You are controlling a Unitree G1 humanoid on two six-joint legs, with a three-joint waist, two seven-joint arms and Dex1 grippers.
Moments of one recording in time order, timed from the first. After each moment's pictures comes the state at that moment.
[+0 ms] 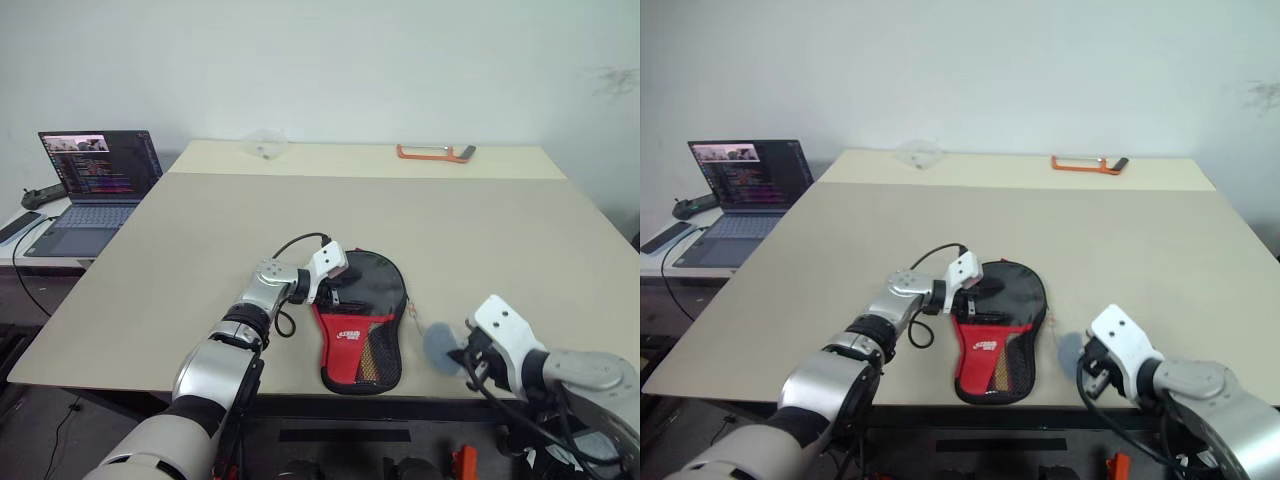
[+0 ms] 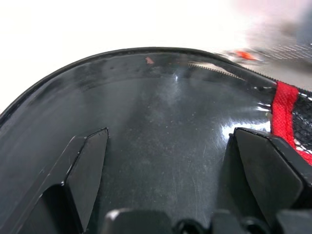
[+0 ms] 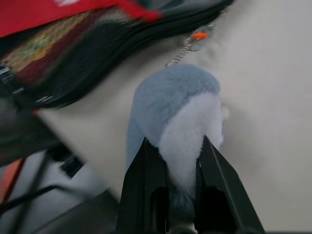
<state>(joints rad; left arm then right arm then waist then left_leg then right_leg) -1.01 0.19 -0.13 1.25 0.09 -0.28 -1.15 0.02 -0.77 -0.14 -0.97 0.47 1.38 0.54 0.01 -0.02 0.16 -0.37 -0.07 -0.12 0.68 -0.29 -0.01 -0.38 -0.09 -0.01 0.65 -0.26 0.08</state>
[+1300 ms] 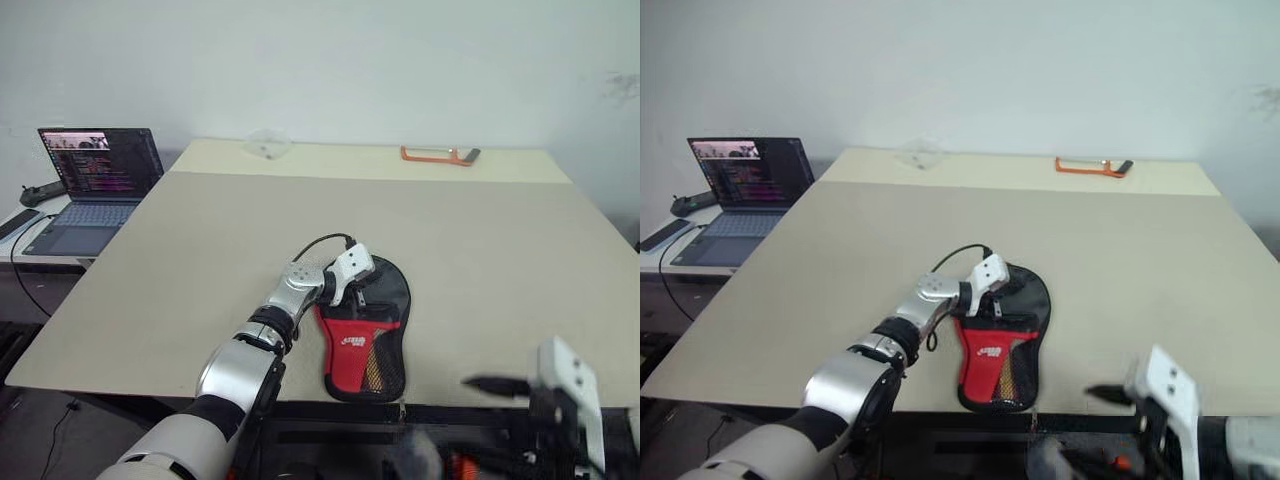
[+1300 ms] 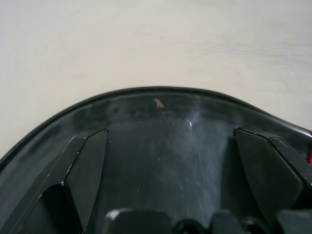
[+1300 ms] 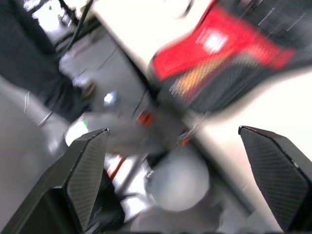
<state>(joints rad) -1.00 0.12 -0.13 1.25 0.12 -0.34 -1.07 0.48 -1.36 -0.47 -0.84 1.32 0.58 0.48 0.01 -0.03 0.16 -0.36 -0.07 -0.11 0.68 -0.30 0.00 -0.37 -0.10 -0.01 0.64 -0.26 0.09</state>
